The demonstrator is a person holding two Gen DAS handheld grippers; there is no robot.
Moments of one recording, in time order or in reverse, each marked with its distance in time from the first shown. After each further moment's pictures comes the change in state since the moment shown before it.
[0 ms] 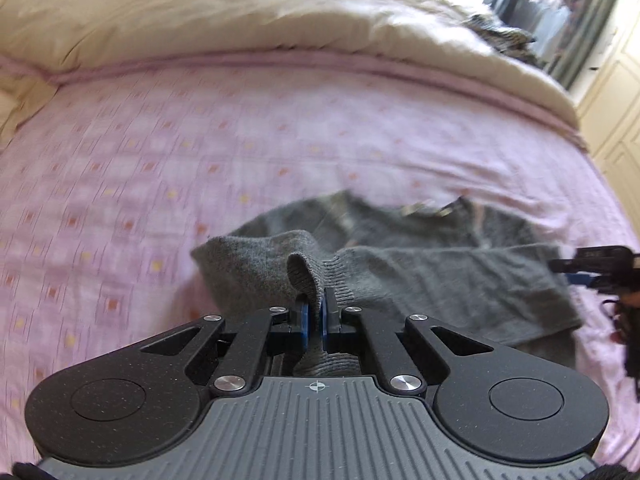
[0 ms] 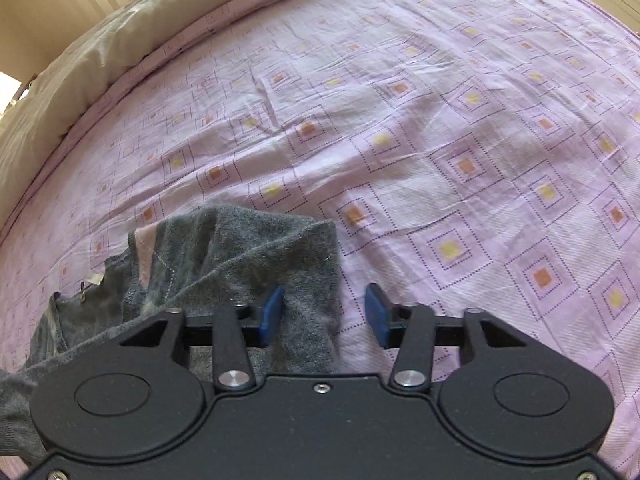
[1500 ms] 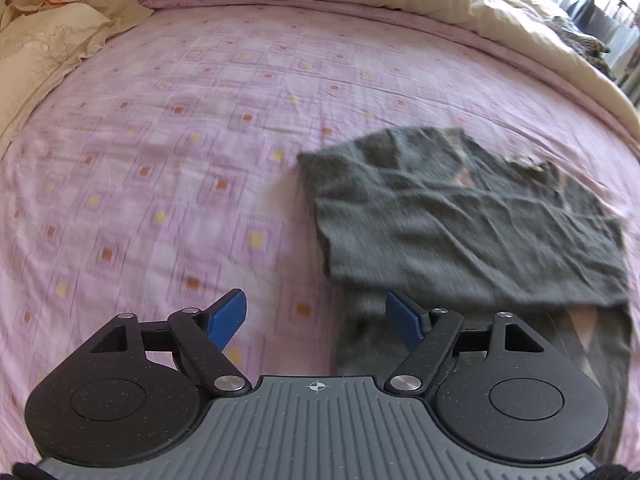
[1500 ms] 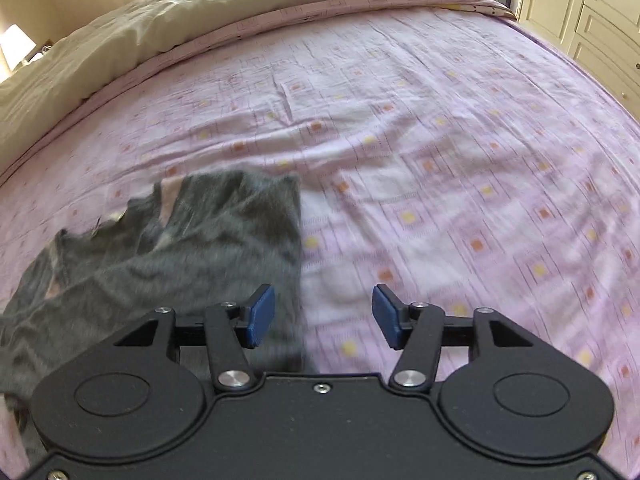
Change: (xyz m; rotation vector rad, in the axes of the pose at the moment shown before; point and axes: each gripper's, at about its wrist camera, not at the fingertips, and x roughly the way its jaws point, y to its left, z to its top) left arm -0.018 0.061 -0.072 -0.147 0.059 0.116; right arm -0.075 0.013 -0.062 -0.132 -0.083 -0.097
